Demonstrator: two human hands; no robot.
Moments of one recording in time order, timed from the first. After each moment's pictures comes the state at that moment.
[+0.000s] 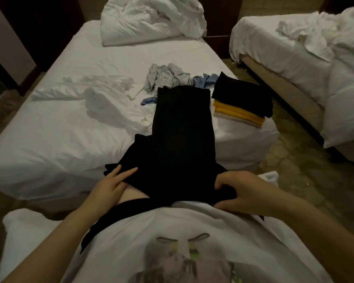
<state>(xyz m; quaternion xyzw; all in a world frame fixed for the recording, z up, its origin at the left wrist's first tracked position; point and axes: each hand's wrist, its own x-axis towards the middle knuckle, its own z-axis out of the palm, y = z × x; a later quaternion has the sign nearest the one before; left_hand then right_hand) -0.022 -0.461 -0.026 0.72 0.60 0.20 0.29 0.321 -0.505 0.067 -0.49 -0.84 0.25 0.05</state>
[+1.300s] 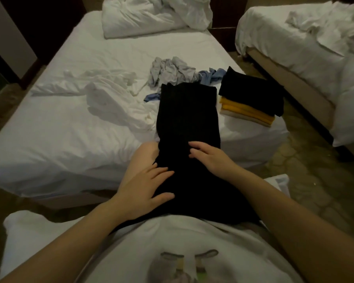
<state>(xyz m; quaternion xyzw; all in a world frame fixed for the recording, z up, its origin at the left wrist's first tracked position) 0.038 -0.453 0.002 0.89 0.43 0.08 0.17 0.271 -0.404 0.022 -0.56 -0.61 0.52 0.21</state>
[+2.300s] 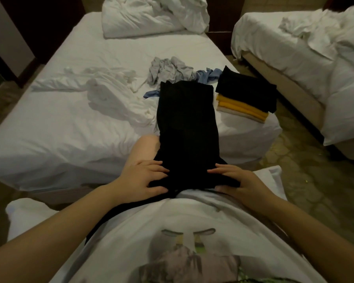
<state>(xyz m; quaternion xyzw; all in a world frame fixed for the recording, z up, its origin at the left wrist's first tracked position) 0.020 -0.451 -0.013 0.90 0.38 0.05 0.21 0.308 -0.512 0.029 -0.53 -0.74 0.34 0.23</state>
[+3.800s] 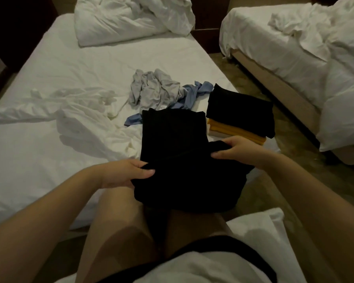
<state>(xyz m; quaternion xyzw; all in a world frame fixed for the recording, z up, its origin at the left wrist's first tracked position) 0.046 -0.280 0.048 0.57 0.39 0.04 0.72 0.366 -0.301 0.089 -0.58 -0.59 0.54 0.15</state>
